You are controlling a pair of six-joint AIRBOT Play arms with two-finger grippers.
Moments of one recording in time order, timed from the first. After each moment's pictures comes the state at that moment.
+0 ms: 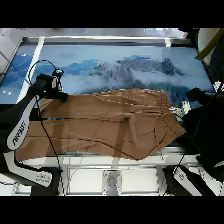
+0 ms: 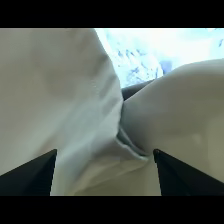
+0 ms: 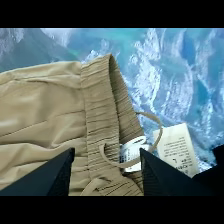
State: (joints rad) left arm -0.09 -1.63 1.33 1.88 -1.05 -1.59; right arm -0.47 -0.98 0.96 -1.07 0.98 1.18
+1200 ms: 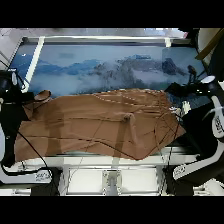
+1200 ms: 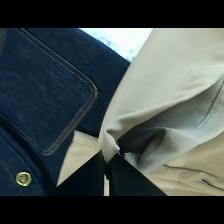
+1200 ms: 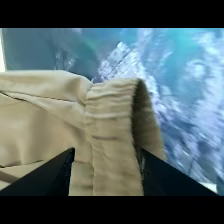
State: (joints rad) left arm 0.23 -1.44 1.33 1.94 -1.27 -1.70; right arm -0.35 -1.74 1.41 -0.95 1.06 1.13
